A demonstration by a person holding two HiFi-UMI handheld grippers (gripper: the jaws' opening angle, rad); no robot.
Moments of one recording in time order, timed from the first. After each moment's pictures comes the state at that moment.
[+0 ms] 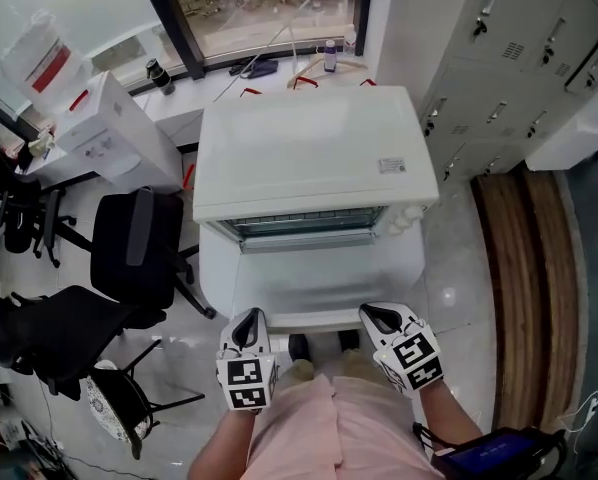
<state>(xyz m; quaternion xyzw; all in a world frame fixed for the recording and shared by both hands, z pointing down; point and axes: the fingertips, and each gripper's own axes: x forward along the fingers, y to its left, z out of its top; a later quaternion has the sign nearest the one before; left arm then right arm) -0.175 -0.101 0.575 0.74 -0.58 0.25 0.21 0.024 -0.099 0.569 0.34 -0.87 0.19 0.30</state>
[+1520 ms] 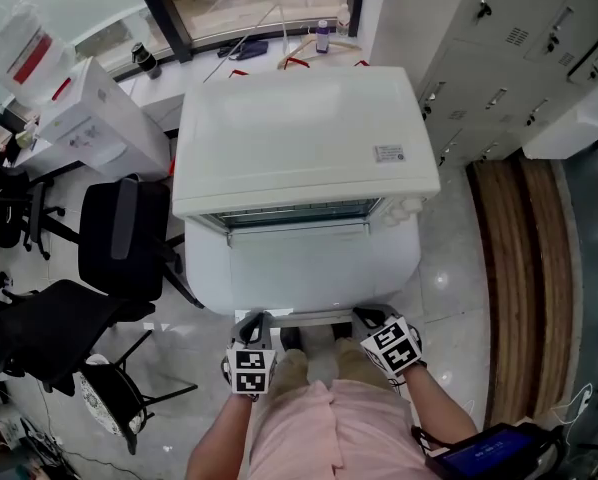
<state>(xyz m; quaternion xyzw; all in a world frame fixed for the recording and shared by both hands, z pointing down) -0.161 -0.066 0.705 0.75 -0.51 0.32 0.26 0.044 -0.068 0.703 0.31 -0.82 0.26 0.39</state>
